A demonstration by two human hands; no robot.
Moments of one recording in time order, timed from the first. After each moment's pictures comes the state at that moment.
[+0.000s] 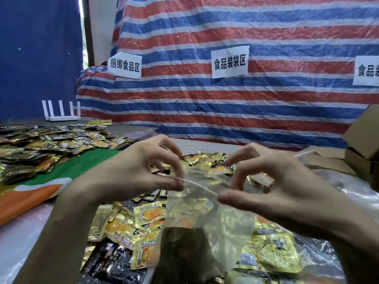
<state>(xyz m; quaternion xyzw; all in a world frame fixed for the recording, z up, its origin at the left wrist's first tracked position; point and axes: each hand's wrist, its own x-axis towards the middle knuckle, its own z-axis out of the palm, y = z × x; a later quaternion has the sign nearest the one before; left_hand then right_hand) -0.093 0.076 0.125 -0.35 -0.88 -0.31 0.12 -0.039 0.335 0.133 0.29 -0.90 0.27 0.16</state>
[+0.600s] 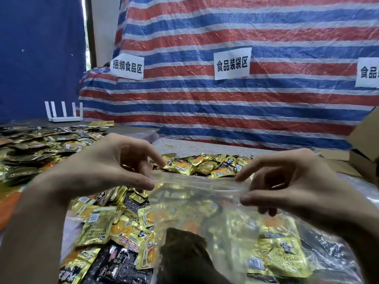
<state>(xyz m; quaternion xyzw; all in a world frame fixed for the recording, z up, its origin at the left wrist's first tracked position) -0.092 0.022 0.131 -0.33 -0.83 -0.45 0.02 -0.042 0.345 0.135 0.30 -0.84 0.44 0.07</state>
